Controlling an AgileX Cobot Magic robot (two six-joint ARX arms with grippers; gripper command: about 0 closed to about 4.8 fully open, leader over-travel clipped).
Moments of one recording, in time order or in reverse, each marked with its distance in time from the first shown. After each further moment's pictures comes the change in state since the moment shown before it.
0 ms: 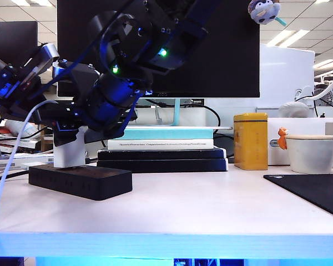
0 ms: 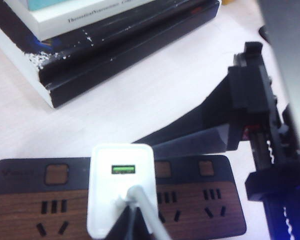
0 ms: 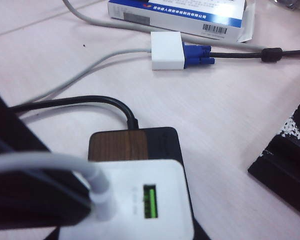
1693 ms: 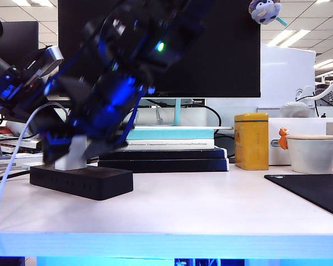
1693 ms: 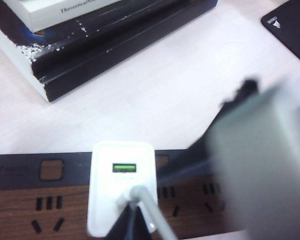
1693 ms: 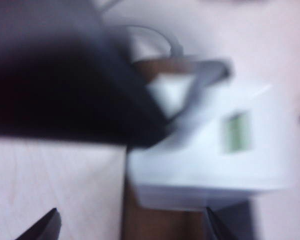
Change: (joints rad) left arm -0.019 0.015 0.007 -0.027 -0.033 0.023; right arm 0.006 -0.027 -0.004 -0.165 -0.045 -0.028
